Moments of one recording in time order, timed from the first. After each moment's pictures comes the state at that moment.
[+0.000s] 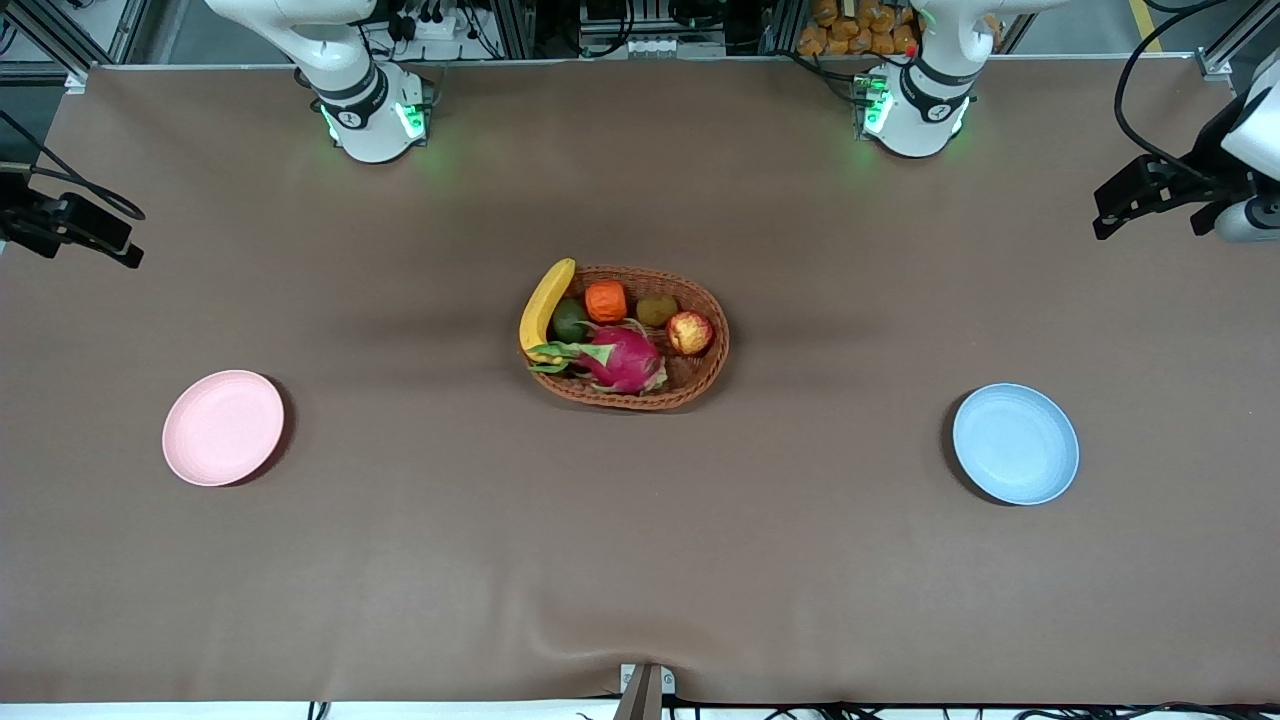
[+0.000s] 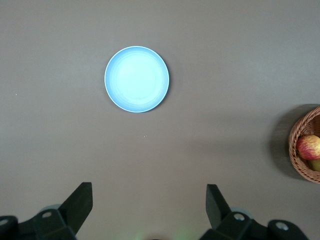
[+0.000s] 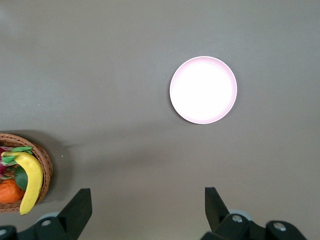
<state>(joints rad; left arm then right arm) 0.01 -0.07 -0.10 -1.57 0.04 1.51 -0.10 -0.02 -0.07 -0.05 -1.63 0.02 1.56 0.08</state>
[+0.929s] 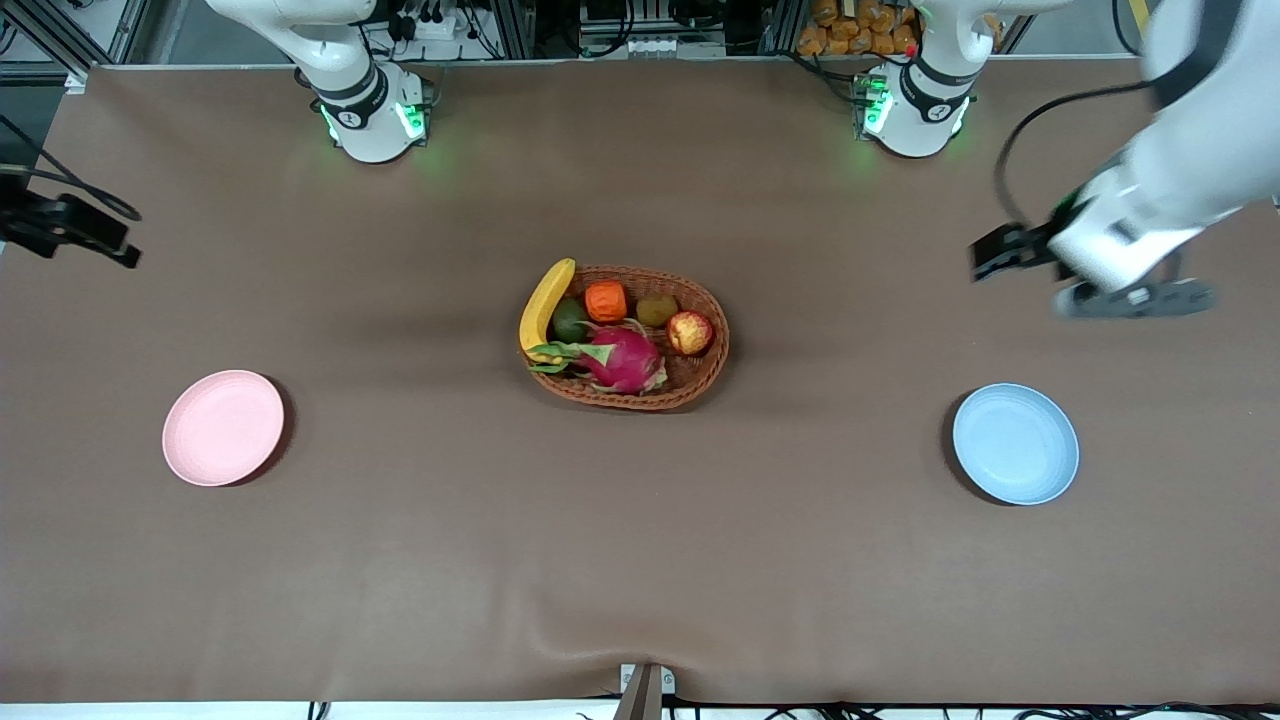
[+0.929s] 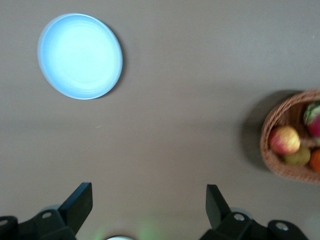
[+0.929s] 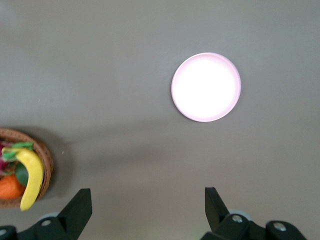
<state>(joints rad) -0.05 0.07 -0.22 -1.70 -0.04 1.66 -0.32 0.00 -0.05 -0.03 -1.63 0.02 1.54 0.07</state>
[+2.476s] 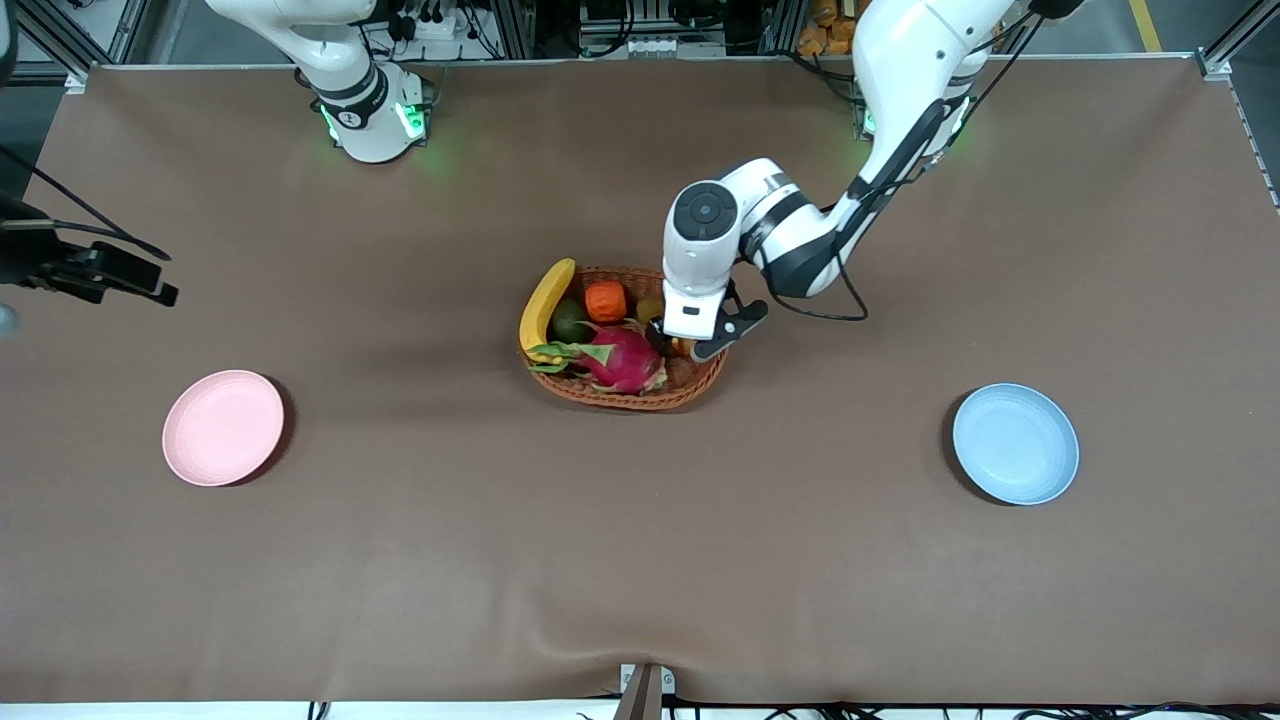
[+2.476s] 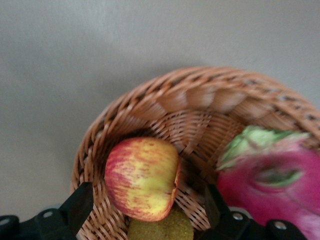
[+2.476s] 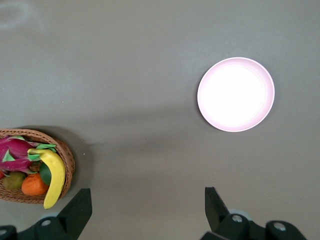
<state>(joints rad) -0.40 0.58 -0.44 -1.81 0.26 2.31 -1.60 -0.04 0.05 -0.05 -1.56 0.14 1.57 0.01</state>
